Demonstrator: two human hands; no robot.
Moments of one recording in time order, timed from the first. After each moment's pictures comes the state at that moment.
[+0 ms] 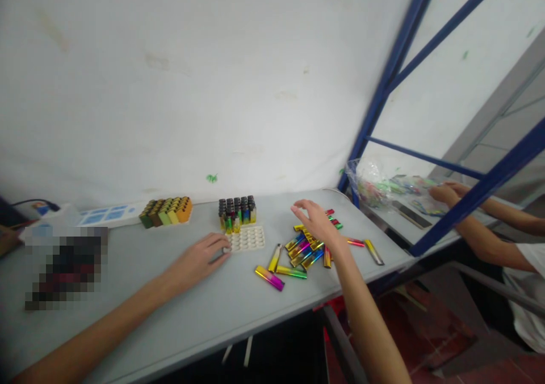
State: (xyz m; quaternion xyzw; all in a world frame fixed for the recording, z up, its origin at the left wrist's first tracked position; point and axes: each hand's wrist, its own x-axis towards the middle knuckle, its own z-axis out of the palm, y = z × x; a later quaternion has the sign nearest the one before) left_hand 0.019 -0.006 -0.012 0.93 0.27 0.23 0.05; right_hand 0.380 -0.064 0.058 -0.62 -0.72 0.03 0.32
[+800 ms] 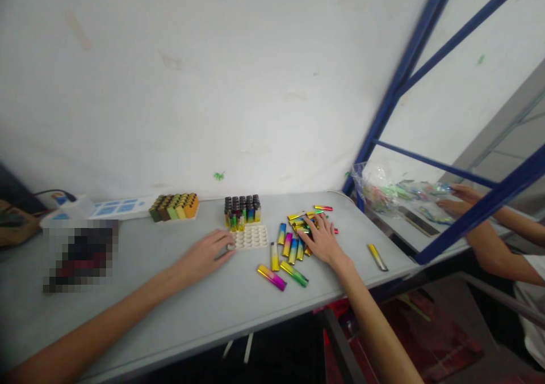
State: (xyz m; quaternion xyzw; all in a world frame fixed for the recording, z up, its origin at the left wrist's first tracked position) left_hand 0.022 -0.009 -0.010 0.93 0.29 0.22 0.04; right_hand 0.400 -0.079 -0.017 -0.71 -0.69 -0.04 0.16
